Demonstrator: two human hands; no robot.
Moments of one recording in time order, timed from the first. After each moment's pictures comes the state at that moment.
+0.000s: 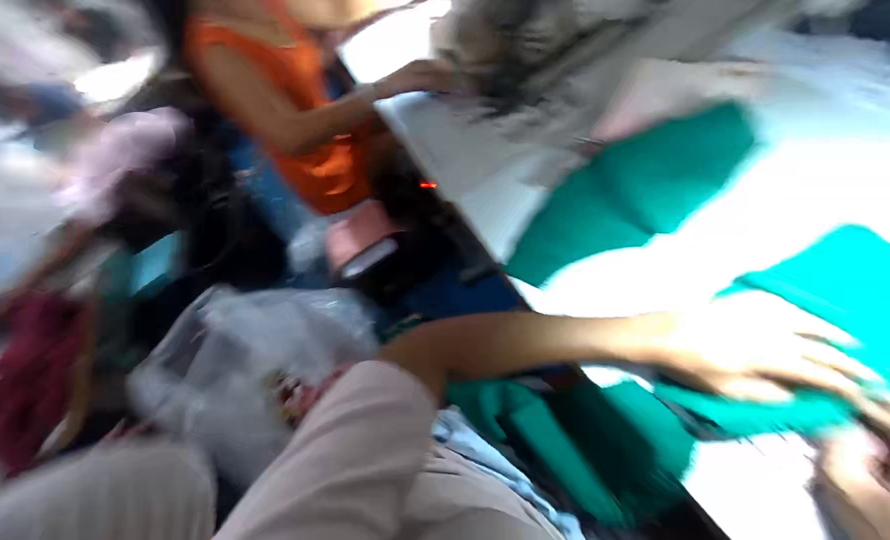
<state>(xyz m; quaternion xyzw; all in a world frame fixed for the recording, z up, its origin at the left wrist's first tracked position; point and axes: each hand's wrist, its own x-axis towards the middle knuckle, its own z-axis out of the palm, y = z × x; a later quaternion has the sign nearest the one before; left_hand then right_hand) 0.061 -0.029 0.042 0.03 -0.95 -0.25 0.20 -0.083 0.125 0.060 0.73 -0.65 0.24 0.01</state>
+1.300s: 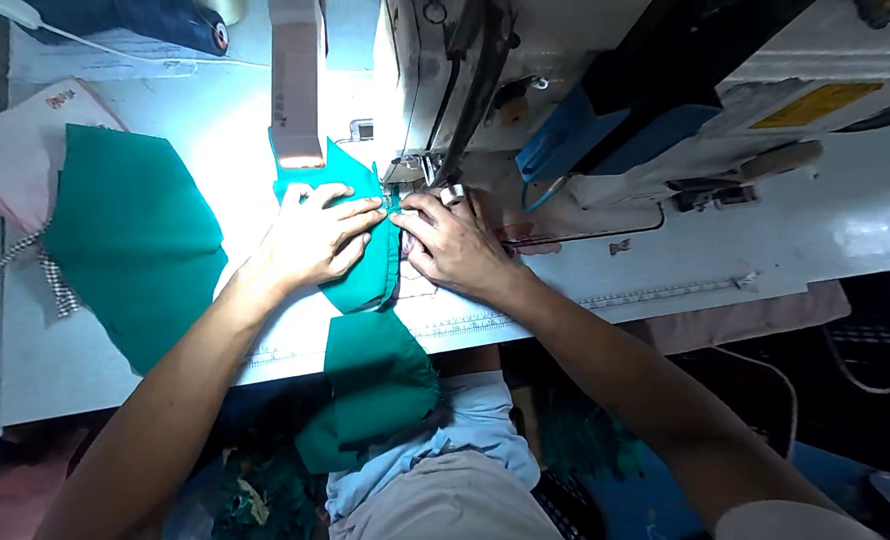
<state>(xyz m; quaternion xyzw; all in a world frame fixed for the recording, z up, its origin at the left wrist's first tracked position) 0.010 -0.100 0.027 -0.14 -0.98 -0.13 0.08 -0.116 0.137 0.026 0.58 -0.80 0.13 0.02</state>
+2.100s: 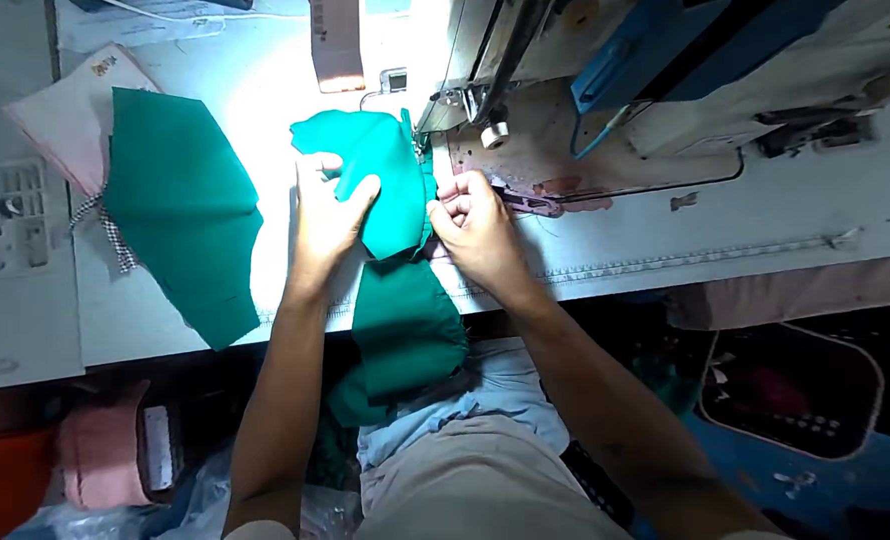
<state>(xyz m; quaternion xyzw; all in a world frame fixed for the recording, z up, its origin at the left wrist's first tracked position) 0.044 -0.052 0.051 0.32 -0.75 -0.55 0.17 -0.040 0.125 0.051 0.25 -0.86 0.42 -0.13</state>
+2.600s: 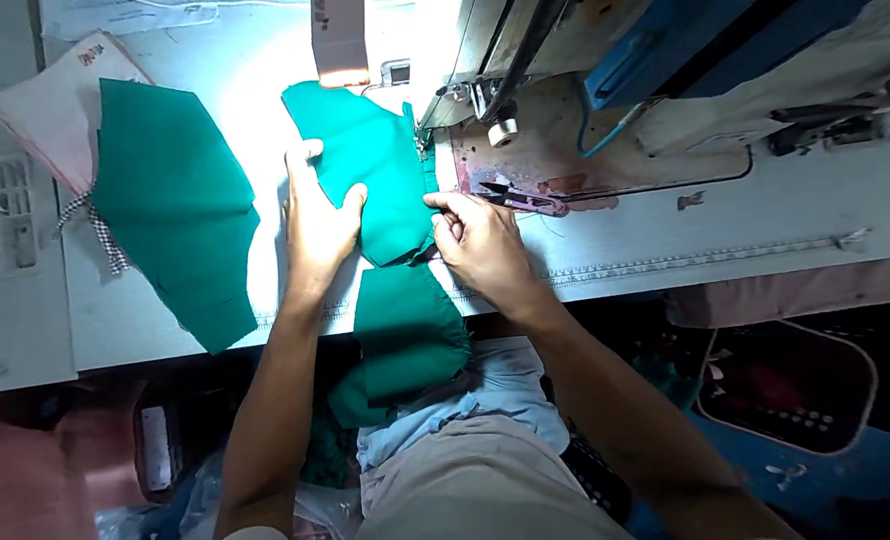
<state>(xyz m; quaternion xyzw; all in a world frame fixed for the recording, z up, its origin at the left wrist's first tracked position) 0.048 -0.059 0.044 0.35 -0.83 -0.40 0.15 -0.032 0.138 0.054 0.37 -0.87 0.32 -0.08</state>
